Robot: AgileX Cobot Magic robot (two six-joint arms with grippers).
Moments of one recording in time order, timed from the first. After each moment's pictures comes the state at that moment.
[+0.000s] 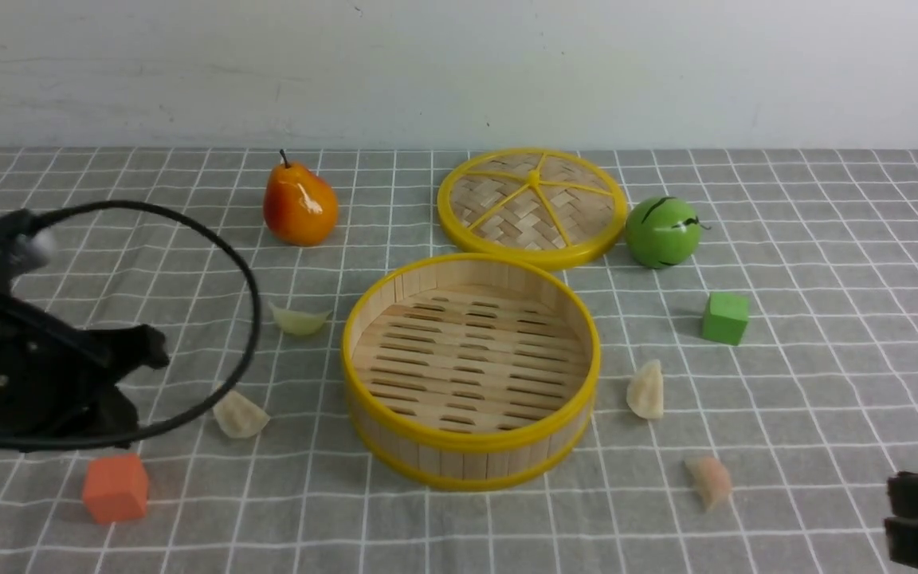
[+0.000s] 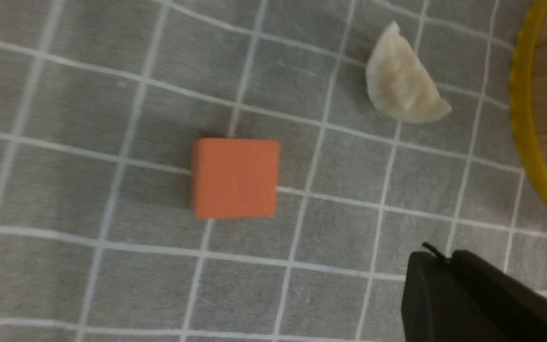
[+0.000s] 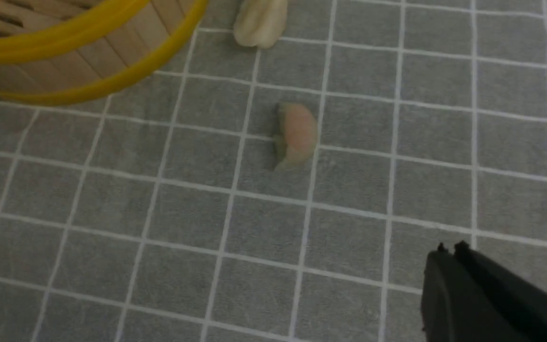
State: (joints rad) right arm 0.22 0.92 -0.53 0.16 0.48 -0.06; left arm -0.07 1.35 -0.89 -0.27 0.71 -0.15
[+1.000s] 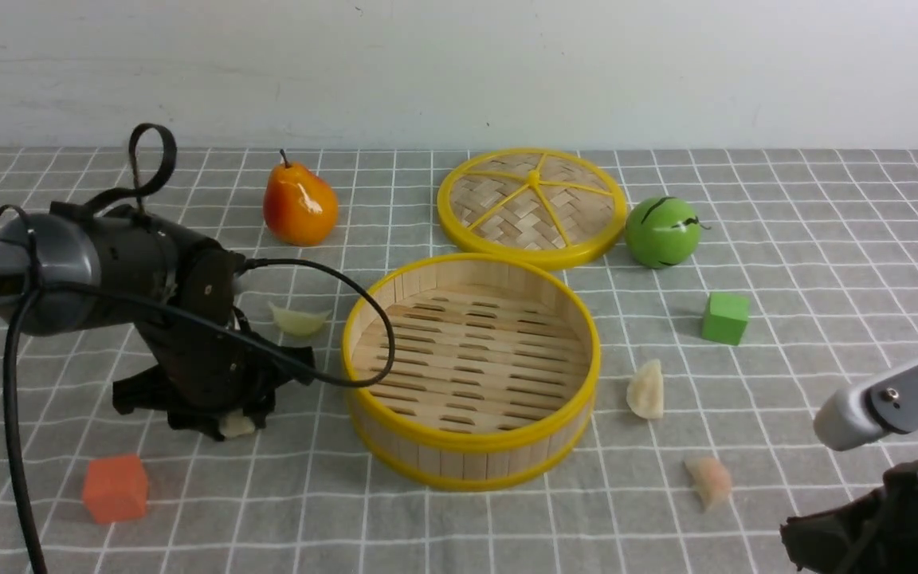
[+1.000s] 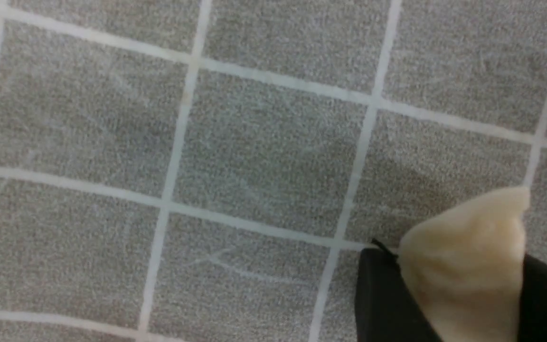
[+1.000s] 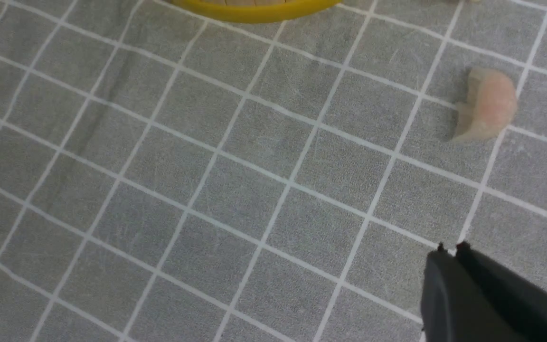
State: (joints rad) right arm 0.37 1.00 -0.53 0.36 0.49 -0.24; left arm -0.27 1.91 -1.19 0.21 0.60 -0.68
